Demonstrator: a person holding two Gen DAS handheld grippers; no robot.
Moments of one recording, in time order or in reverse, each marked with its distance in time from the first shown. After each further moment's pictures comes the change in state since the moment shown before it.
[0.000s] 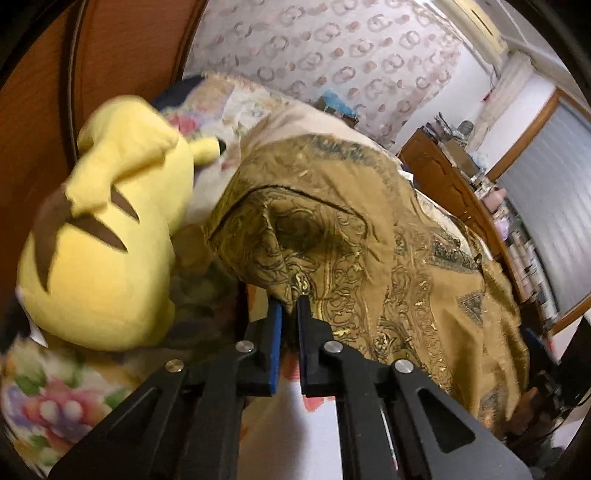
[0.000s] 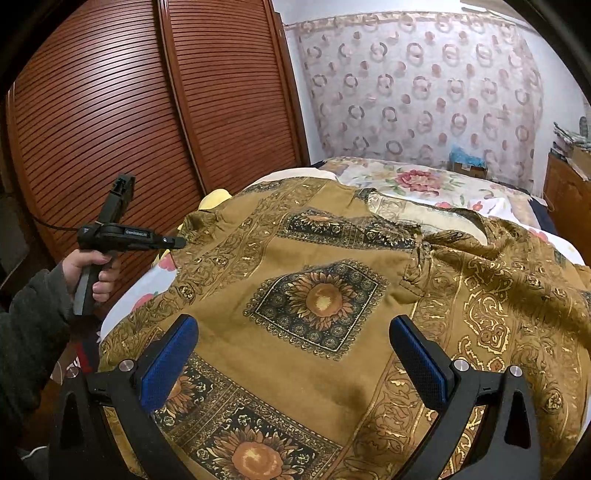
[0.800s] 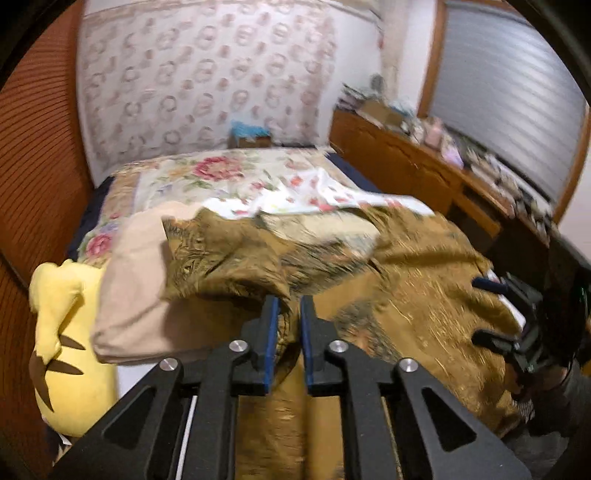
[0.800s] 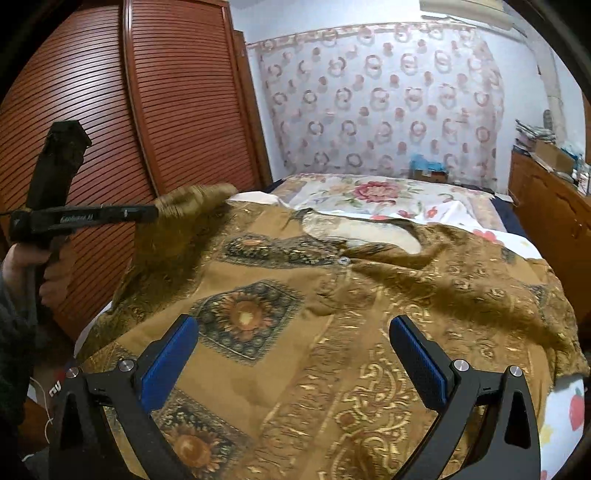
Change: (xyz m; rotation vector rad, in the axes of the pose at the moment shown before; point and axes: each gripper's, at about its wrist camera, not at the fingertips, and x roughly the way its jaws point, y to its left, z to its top) left arm -0.021 -0.208 0.012 0.457 -0.061 -0.054; right arm -0.023 -0.030 -0.007 0.072 -0.062 -0.124
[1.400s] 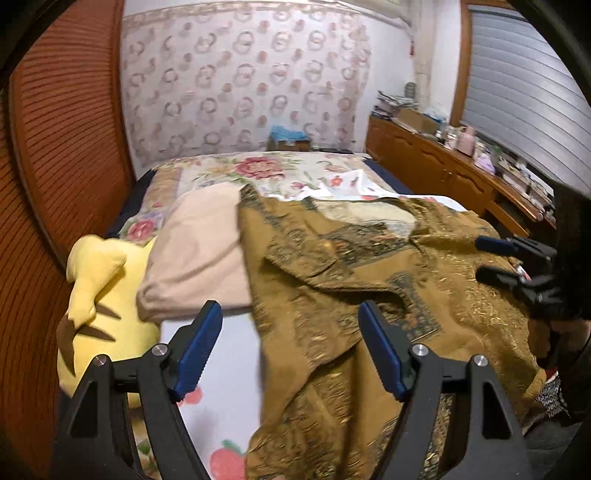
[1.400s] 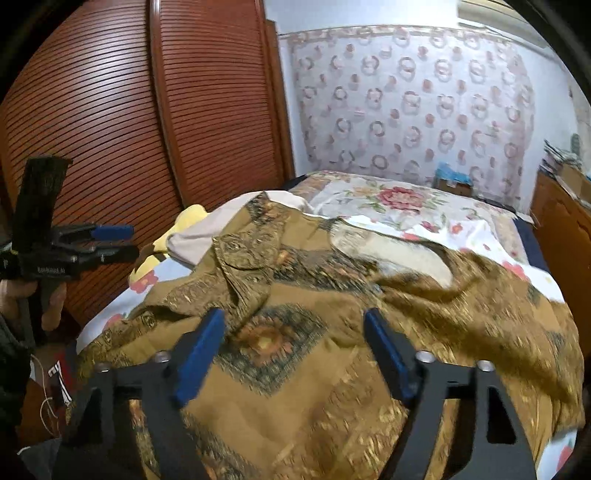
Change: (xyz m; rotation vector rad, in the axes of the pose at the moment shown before) left arm -0.032 0.035 -0.053 -0.082 -0.058 0.162; right arm 0.037 0.019 0.038 -0.115 0.033 0.083
